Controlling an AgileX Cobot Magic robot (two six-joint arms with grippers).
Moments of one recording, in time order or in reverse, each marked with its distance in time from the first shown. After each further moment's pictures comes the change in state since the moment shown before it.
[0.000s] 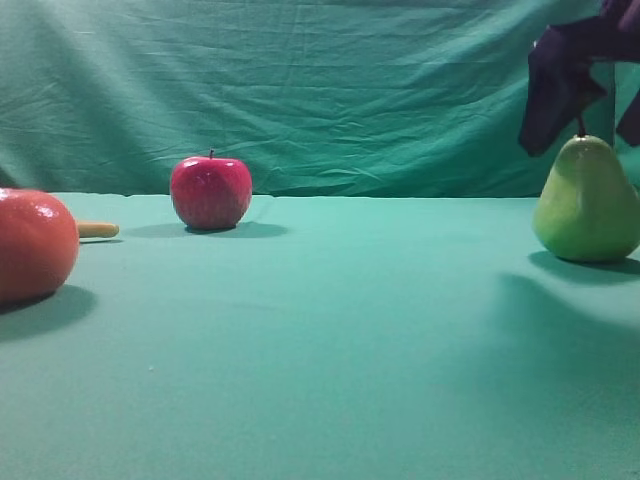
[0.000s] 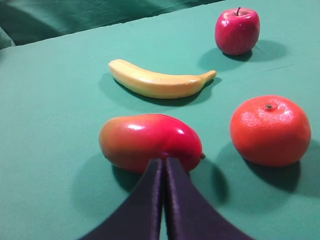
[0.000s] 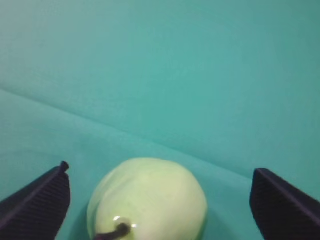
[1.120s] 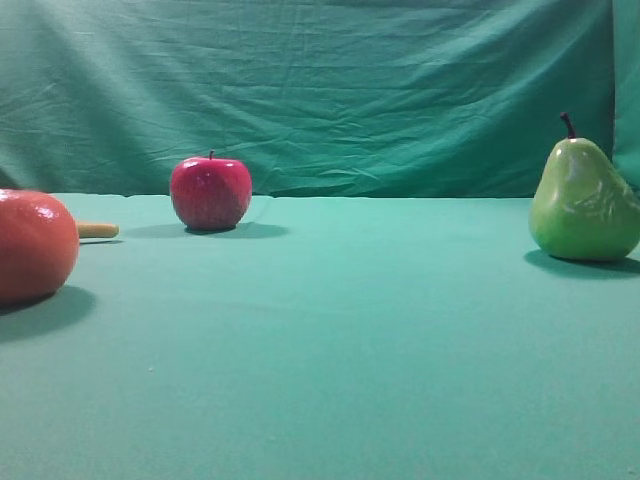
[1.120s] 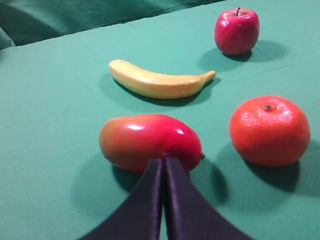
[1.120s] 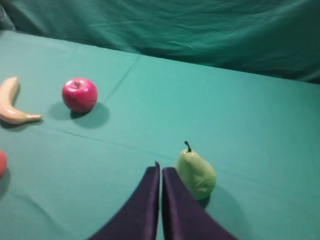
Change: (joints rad) left arm 0.000 0.000 0.000 0.000 0.000 0.000; right arm 0.000 -0.941 0.253 -0.069 0.288 0.235
